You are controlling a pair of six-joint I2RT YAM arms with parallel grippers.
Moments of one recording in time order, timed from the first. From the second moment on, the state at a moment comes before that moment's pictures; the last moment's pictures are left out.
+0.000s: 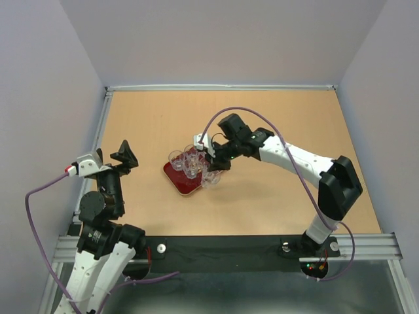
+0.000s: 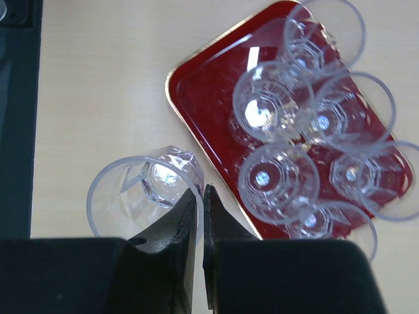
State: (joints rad) left arm -0.36 0.24 0.56 -0.05 -0.57 -0.13; right arm 0.74 1.68 1.36 -0.56 -0.64 -0.63
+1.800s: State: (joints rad) left arm -0.35 0.24 0.56 -0.05 -0.58 -0.13; right arm 1.01 2.03 1.71 -0.58 -0.25 -0.51
